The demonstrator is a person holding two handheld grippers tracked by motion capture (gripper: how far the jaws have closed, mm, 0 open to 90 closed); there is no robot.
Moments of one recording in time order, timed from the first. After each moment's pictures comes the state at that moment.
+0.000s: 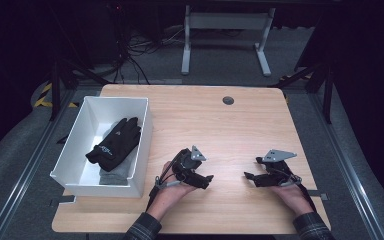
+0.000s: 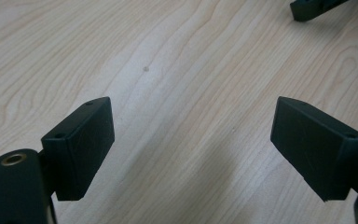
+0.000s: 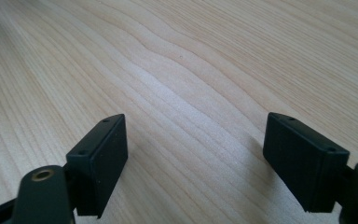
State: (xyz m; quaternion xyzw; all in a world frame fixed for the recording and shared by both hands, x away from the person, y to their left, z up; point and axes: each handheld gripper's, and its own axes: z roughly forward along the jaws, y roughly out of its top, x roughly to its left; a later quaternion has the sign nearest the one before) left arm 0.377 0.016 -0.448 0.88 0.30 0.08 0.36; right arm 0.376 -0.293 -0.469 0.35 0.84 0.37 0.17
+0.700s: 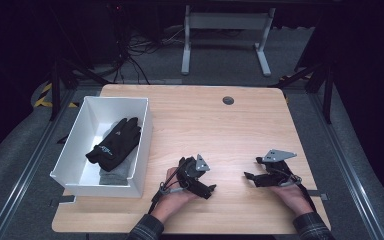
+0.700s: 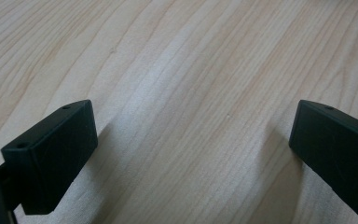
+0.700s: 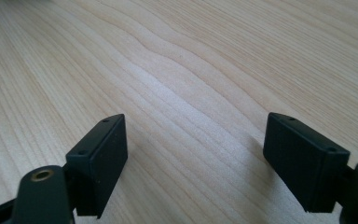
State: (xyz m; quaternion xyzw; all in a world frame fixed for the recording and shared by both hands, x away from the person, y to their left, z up) left arm 0.371 0.006 -0.475 0.89 0.25 0.09 0.36; right arm 0.376 -0.293 -0.469 0.35 0.85 0.37 0.17
